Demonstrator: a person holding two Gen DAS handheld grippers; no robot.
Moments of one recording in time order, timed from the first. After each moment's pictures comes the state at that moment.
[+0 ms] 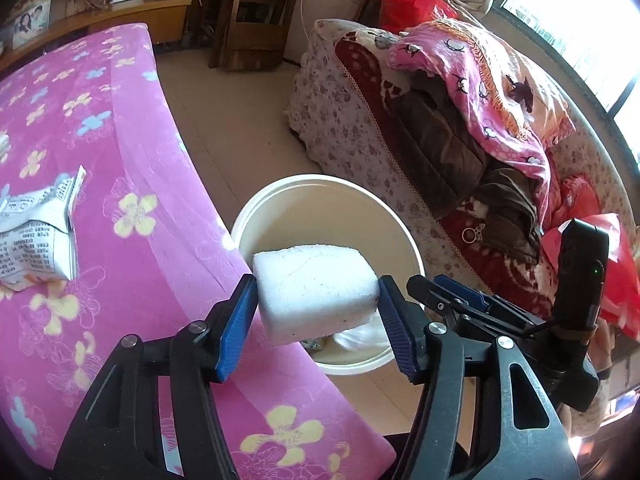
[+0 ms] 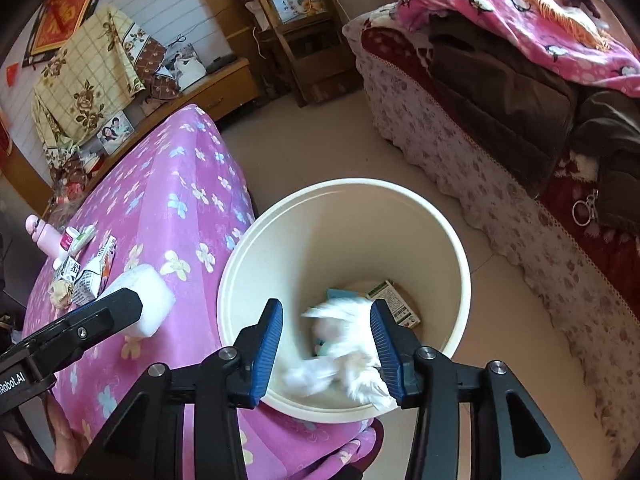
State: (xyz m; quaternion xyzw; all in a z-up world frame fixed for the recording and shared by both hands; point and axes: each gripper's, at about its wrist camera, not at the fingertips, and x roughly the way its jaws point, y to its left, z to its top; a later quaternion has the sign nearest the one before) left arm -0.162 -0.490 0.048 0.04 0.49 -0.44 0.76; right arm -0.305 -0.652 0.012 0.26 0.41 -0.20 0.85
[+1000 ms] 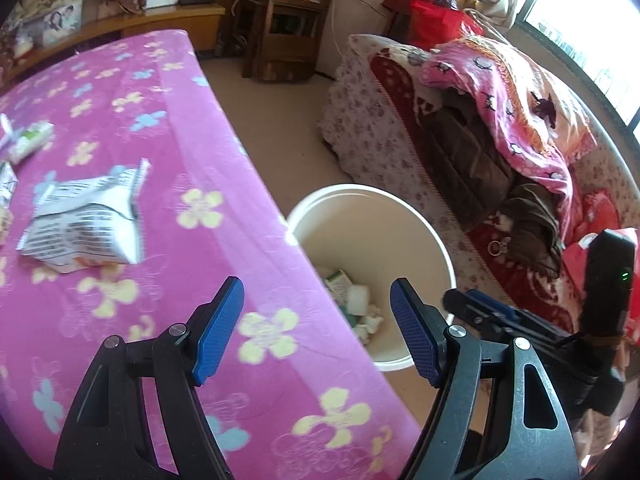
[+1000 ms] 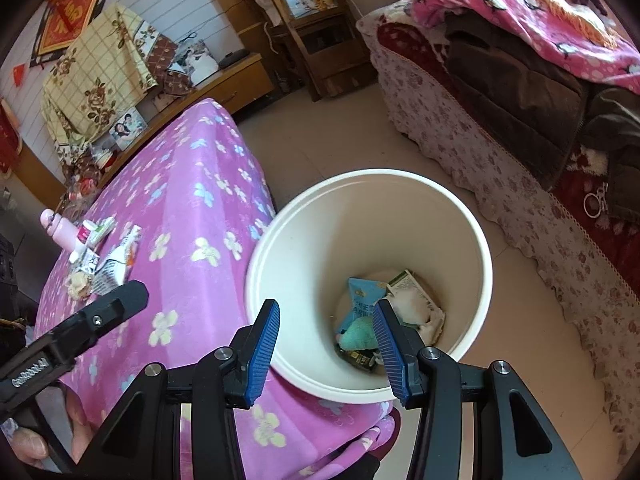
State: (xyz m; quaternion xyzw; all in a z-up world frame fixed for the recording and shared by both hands) left arm -0.156 -0.453 0.053 0.04 0.47 -0.38 0.79; right arm -0.304 -0.630 0.025 0.27 0.41 -0.18 0.85
